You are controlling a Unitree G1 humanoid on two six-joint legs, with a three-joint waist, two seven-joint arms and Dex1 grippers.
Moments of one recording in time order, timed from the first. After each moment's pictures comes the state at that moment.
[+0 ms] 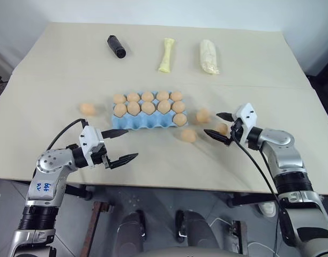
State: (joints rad) left arm -0.20 0.62 0.10 -0.01 -0.40 0.05 -1.00; right arm -0.57 -0.54 -0.01 0.50 0.21 0.04 0.95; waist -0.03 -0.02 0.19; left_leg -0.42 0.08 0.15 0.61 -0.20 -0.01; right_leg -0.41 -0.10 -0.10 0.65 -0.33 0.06
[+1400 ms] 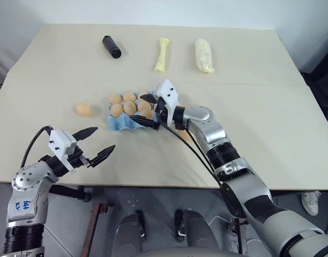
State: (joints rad) left arm -0.03 0.60 0.30 -0.07 -0.43 0.08 -0.83; right arm -0.93 -0.09 0.19 0.61 0.18 0.08 0.87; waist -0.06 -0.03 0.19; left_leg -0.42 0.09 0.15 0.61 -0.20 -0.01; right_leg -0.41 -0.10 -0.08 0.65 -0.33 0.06
